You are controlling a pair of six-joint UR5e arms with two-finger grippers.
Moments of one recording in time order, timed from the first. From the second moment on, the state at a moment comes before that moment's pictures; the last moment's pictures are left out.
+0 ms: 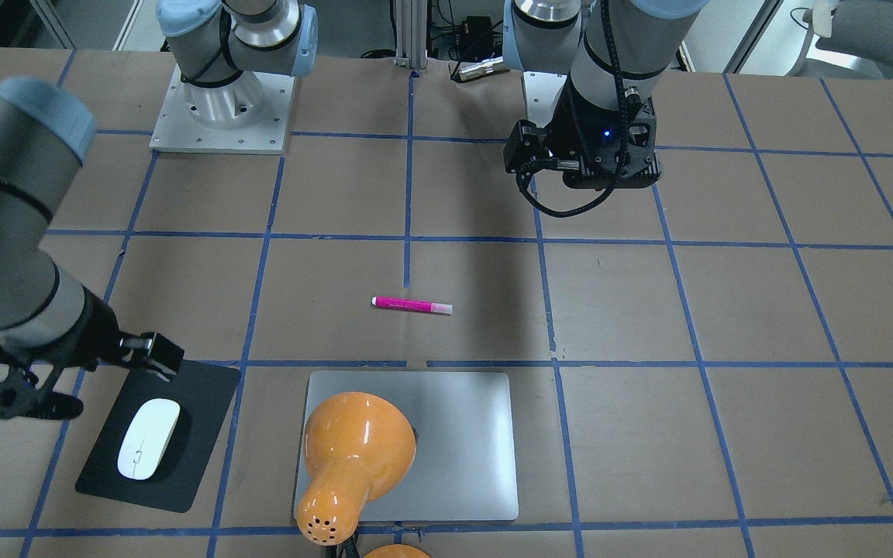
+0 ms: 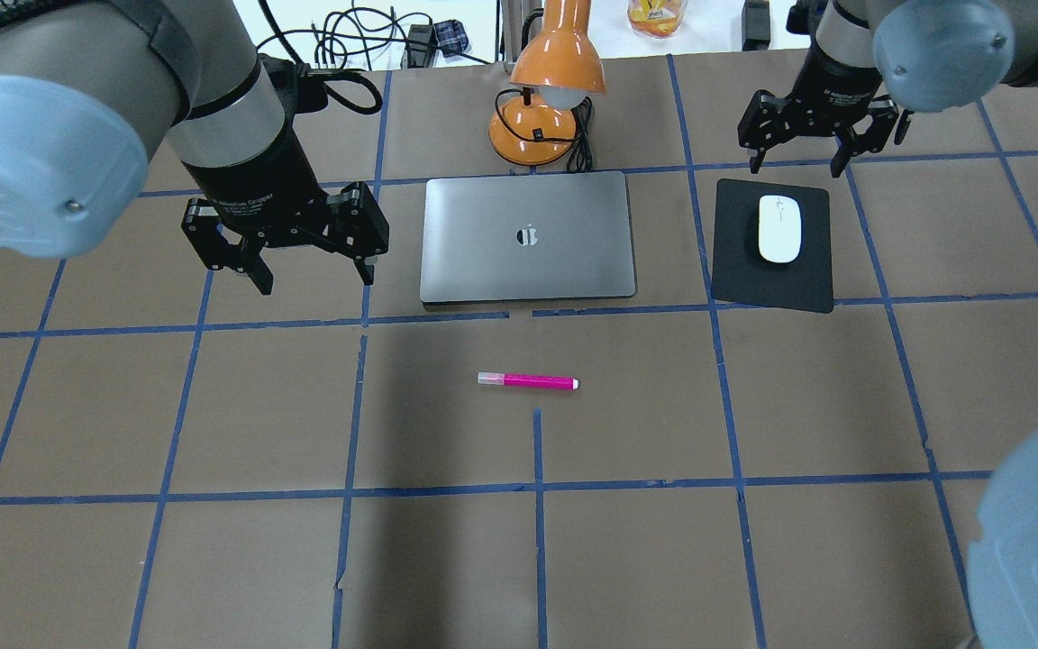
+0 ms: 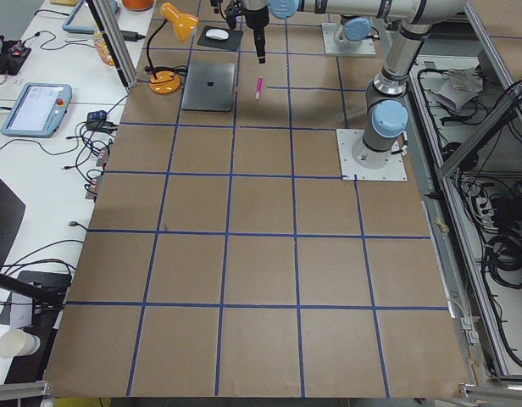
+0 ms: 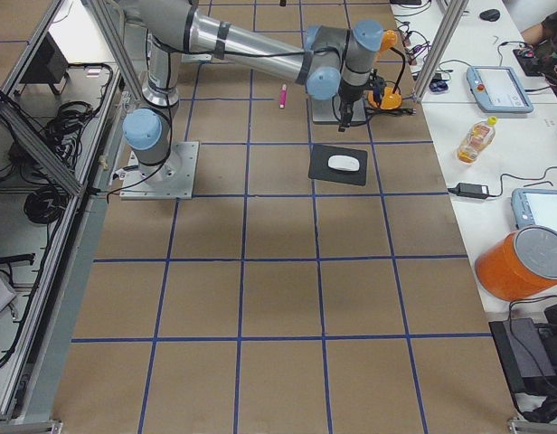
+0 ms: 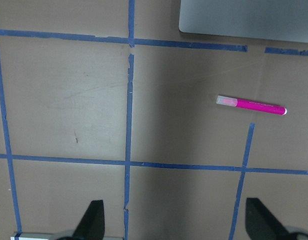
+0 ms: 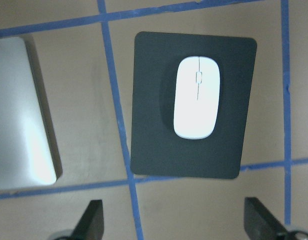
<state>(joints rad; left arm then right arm) -1.67 -1.57 -1.62 -1.60 1.55 -0.15 1.47 -1.25 1.45 -1.73 -1.56 0.02</state>
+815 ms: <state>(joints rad) -1.63 -1.56 -1.66 -1.42 1.55 -0.10 1.52 -1.56 1.63 -1.58 -1.57 0.10</state>
